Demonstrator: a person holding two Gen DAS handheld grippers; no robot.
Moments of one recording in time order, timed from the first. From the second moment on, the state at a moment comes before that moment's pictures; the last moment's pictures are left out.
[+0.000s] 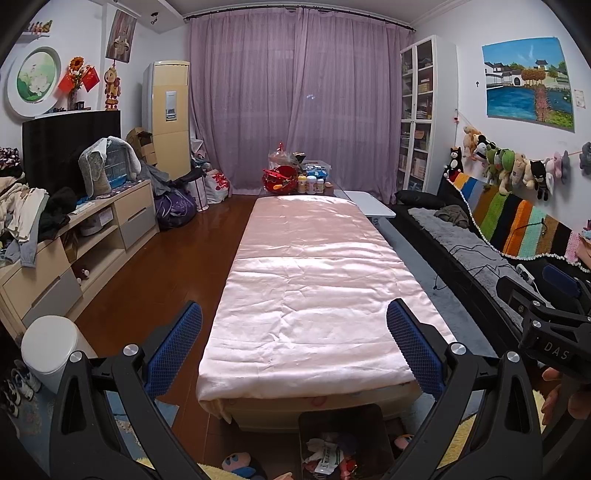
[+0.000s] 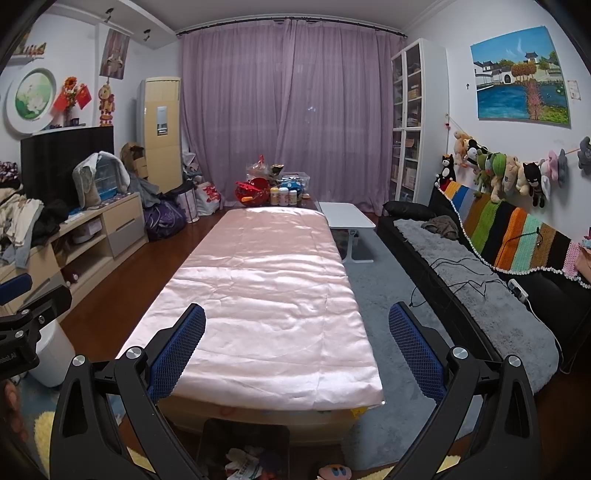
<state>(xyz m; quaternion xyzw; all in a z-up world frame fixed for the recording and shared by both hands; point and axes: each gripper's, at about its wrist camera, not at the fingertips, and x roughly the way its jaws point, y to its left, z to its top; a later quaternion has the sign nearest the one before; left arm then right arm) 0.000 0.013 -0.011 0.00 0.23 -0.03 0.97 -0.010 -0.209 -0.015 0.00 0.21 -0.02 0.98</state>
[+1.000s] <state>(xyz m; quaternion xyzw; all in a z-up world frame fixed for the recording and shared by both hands) 0.001 0.018 -0.016 0.00 0.23 -0.03 0.97 -0.009 -0.208 -0.016 0.00 0.21 -0.01 0.98</state>
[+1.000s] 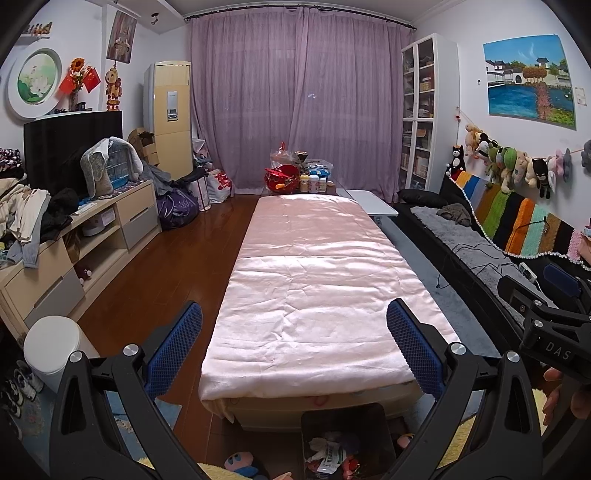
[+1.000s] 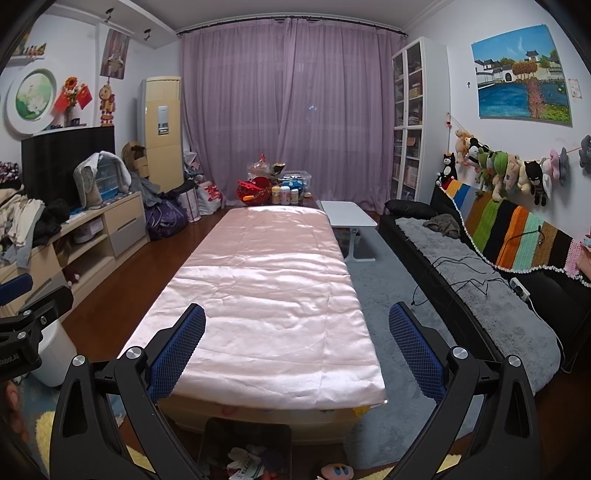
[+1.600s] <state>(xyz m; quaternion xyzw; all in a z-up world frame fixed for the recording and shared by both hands) 0.002 0.015 -0.015 0.00 0.23 -0.03 0.97 -0.005 -0.206 -0.021 0.00 0.22 -0.02 0.98</state>
